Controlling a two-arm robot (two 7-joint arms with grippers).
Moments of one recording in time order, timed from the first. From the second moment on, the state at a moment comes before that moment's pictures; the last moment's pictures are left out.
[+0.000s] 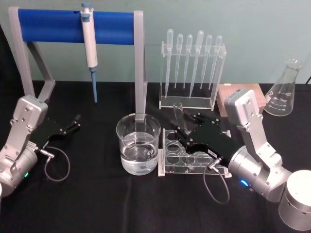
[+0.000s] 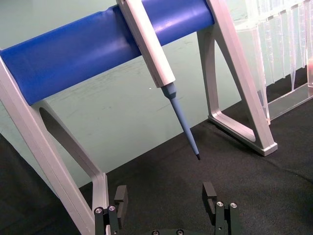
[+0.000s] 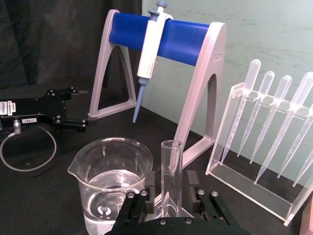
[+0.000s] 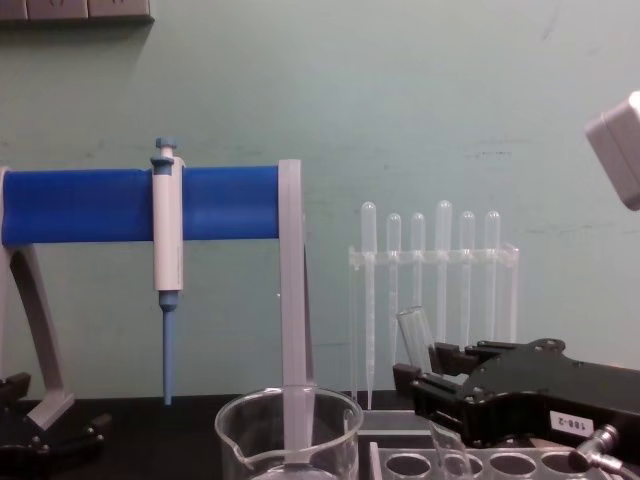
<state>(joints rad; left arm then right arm) -0.20 0.60 0.45 -1.41 -0.25 -0.12 0.03 0.10 0.36 -0.36 -1.72 0.17 0.13 0.32</state>
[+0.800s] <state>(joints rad) -0.20 0.60 0.45 -1.41 -0.25 -0.12 0.03 -0.14 0.35 -0.17 -1.83 0.20 0.08 0.19</state>
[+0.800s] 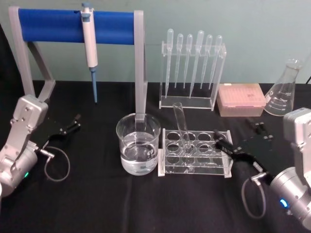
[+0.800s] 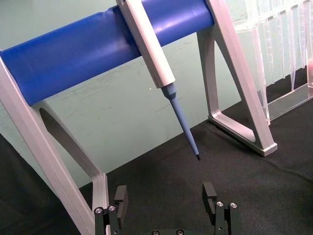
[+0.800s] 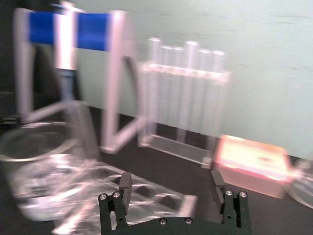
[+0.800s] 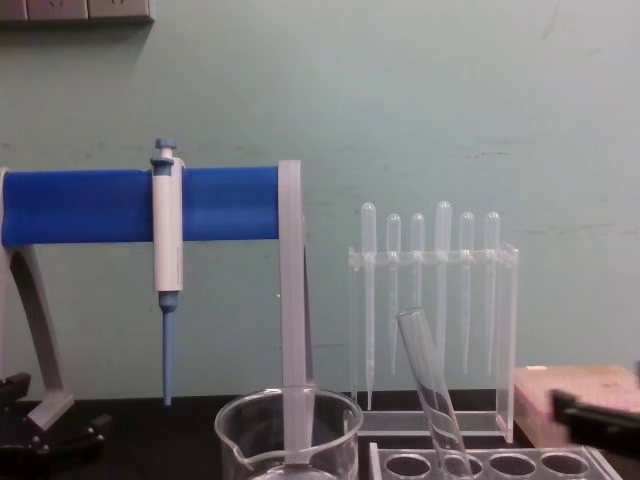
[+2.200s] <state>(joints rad) -0.20 0.60 0.45 -1.41 -0.25 -0.12 0.03 -0.09 0.29 -0.10 -1.65 0.00 0.04 0.00</state>
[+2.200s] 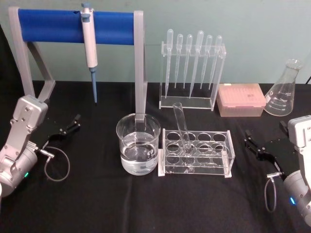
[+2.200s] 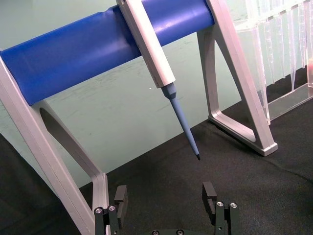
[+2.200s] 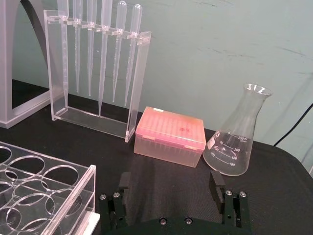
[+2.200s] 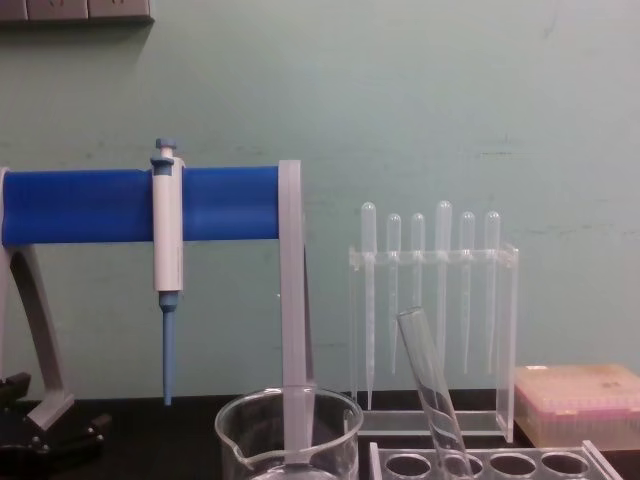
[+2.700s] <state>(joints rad) -0.20 0.60 0.45 -1.41 -0.25 -0.12 0.03 -0.09 0.29 -0.10 -1.66 0.00 0.04 0.01</state>
